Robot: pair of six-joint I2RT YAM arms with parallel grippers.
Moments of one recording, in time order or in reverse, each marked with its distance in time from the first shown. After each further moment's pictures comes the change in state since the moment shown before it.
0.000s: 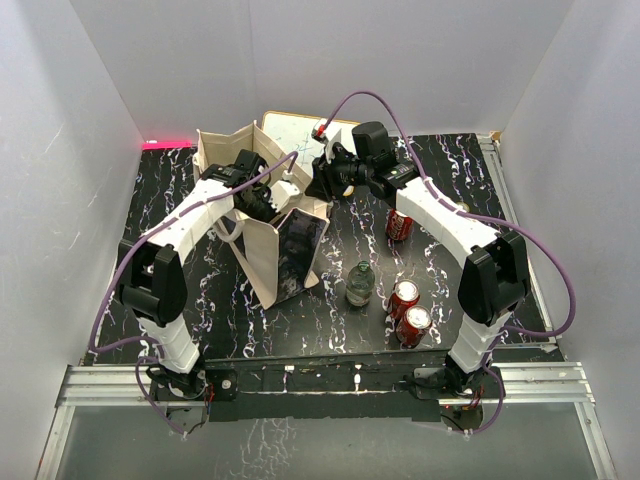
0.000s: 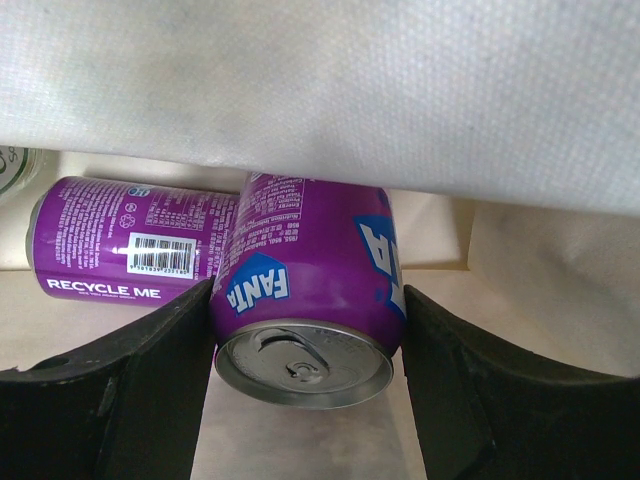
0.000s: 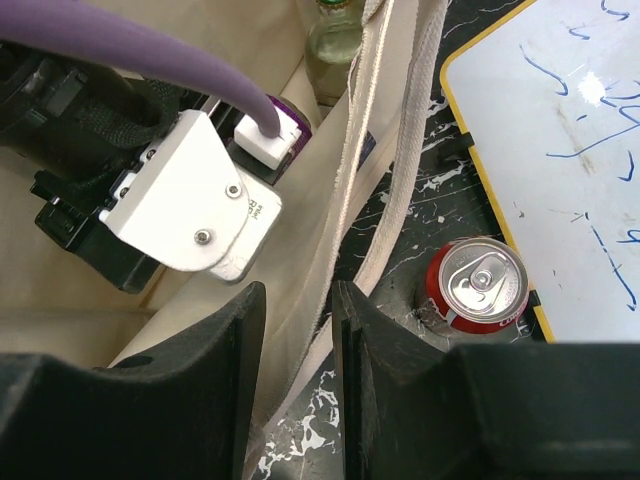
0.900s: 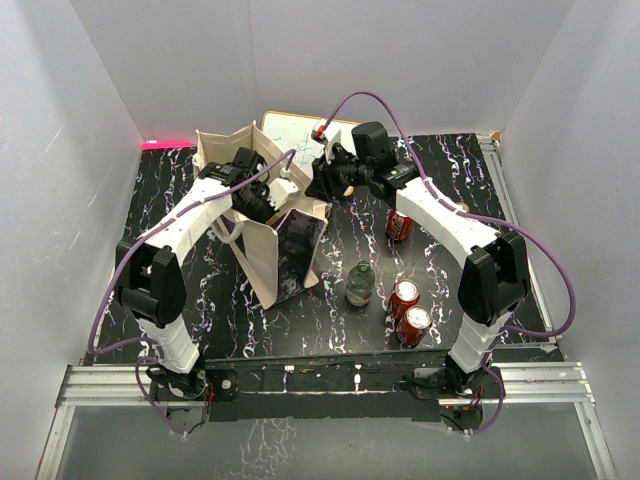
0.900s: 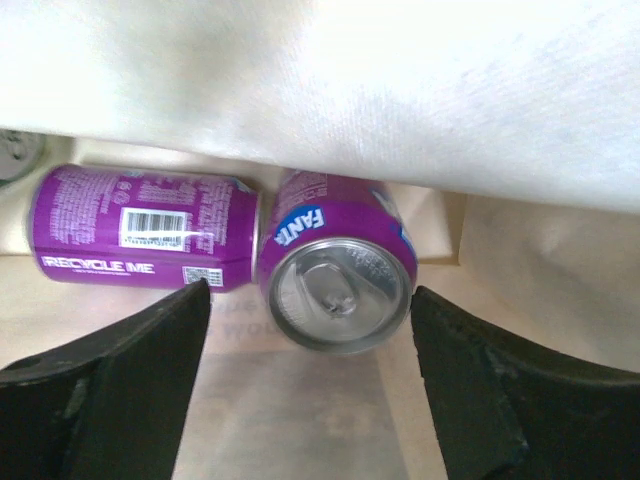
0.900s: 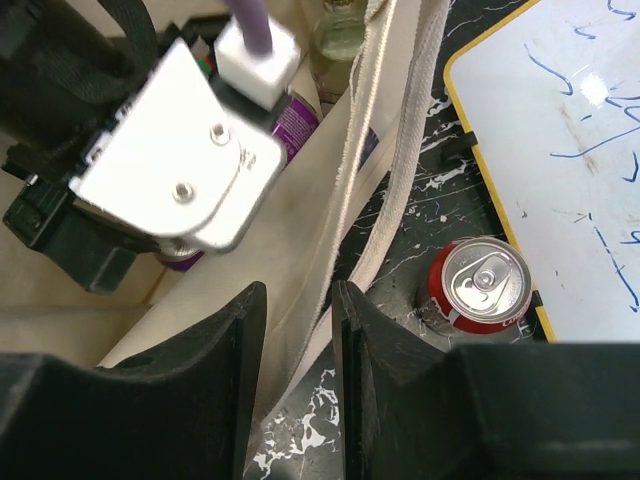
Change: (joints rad) left arm 0.002 -0.011 0.046 -0.026 -0.002 -0.032; right arm 0.003 0.000 0.000 -0.007 -0.001 -0.008
